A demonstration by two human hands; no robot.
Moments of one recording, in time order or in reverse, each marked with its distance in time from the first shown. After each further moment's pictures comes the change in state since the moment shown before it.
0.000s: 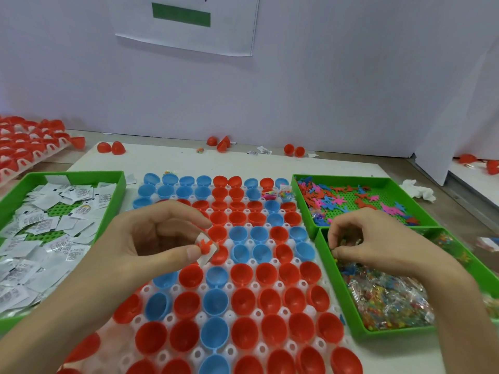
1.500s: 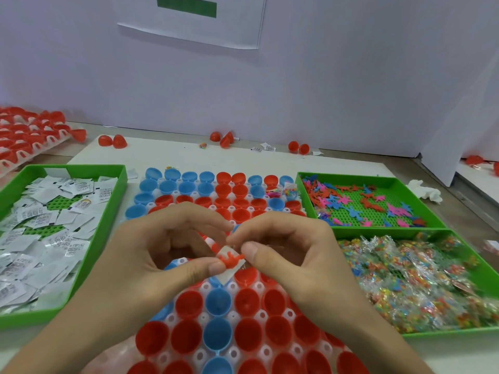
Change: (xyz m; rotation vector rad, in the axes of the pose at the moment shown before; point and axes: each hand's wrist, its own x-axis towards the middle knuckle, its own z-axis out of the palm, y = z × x) left_hand -0.006 0.006 0.019 0.104 0.012 0.171; right_hand -0.019 -0.102 0.066 0.831 0.158 -0.448
